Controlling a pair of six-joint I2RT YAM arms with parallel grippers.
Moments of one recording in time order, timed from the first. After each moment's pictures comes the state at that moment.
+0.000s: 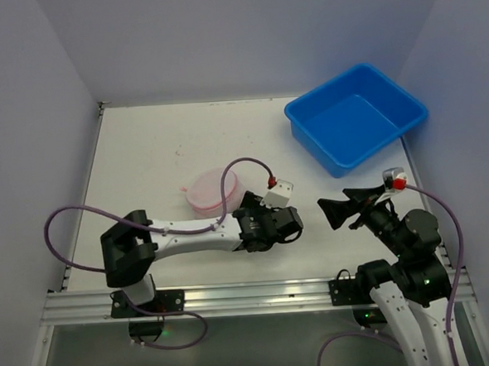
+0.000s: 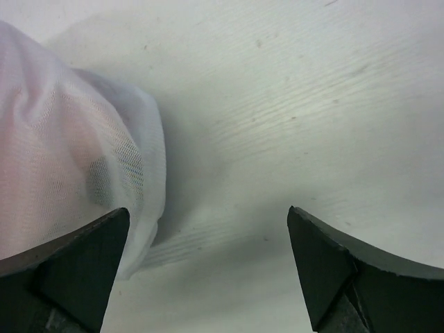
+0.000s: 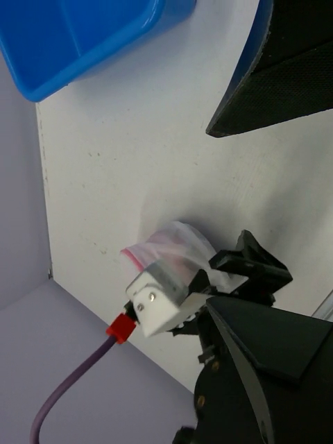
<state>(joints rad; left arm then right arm) -1.27 1.76 1.21 -0.60 -0.76 -0.67 0.20 0.22 0.63 -0.48 -0.34 0.41</state>
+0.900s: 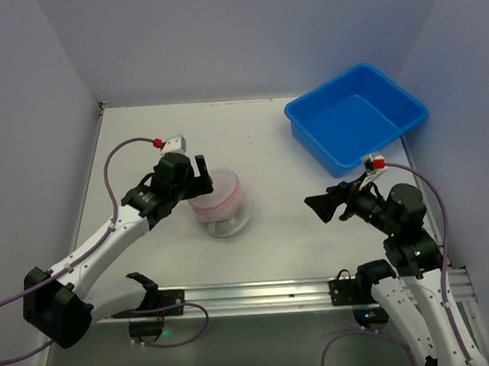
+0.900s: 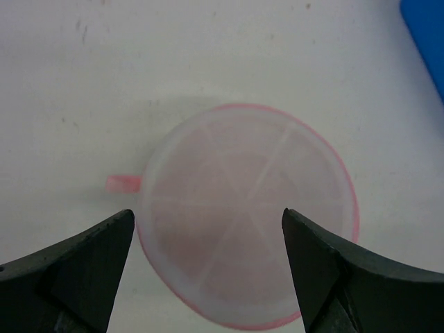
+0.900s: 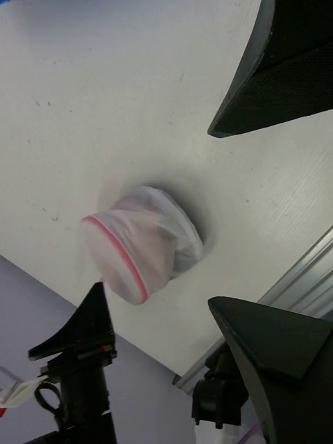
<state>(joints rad) -0.56 1.16 0.95 -0.47 -0.28 -0.55 0.21 0.42 0.67 -0.44 -0.48 0.44</state>
